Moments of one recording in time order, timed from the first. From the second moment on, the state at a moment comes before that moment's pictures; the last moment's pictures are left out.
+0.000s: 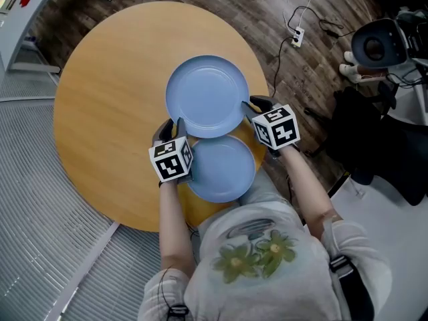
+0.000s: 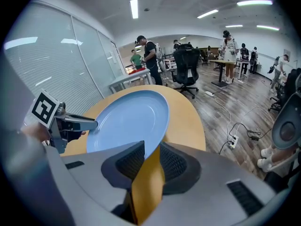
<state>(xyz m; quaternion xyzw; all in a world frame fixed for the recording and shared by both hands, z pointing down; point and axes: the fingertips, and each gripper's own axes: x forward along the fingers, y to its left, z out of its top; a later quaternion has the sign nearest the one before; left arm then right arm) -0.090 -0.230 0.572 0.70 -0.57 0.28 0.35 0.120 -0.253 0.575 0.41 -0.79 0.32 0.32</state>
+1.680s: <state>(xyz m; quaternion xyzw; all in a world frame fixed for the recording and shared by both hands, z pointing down) -0.077 0.020 0.503 0.65 -0.64 0.24 0.33 0.123 -0.044 0.503 0.33 -0.85 0.25 0.33</state>
